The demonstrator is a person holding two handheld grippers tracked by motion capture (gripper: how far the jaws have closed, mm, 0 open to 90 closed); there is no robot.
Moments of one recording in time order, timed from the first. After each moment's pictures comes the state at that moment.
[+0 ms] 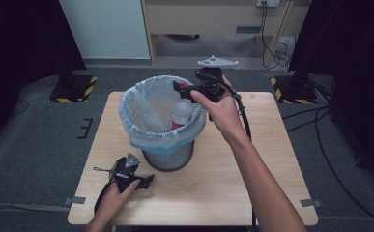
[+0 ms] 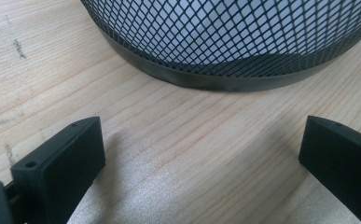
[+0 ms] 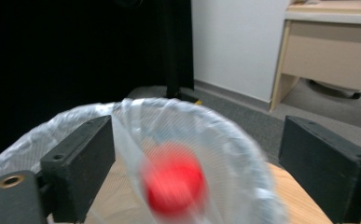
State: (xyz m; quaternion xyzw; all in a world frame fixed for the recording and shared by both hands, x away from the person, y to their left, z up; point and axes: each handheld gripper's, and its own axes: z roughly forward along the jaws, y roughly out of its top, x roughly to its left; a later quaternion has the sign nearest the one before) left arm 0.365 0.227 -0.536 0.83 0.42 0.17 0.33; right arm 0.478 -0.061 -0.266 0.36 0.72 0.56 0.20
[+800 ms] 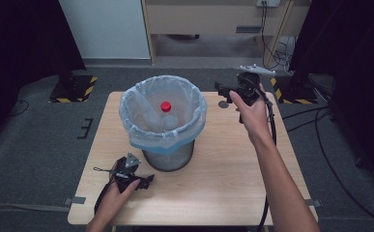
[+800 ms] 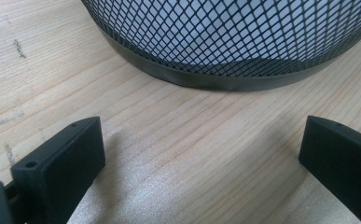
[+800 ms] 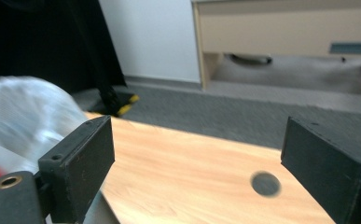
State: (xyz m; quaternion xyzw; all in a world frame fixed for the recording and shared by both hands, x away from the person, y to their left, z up) left arm 0.365 0.227 -0.536 0.83 0.42 0.17 0.34; right arm 0.509 -0.159 -0.312 0.49 0.67 0.50 0.25
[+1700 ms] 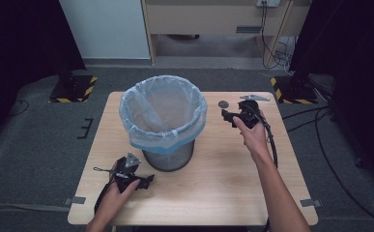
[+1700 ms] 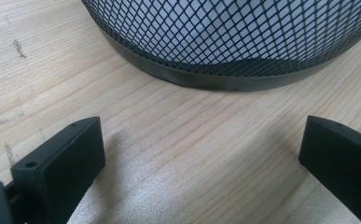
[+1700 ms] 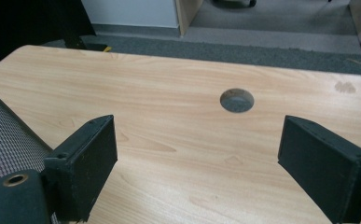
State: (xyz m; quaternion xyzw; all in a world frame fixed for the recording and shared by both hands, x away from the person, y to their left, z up) left arm 0.365 0.227 -0.536 0.83 0.42 0.17 0.33; right arm 0.513 -0.186 -0.420 0.54 0.69 0.42 0.23
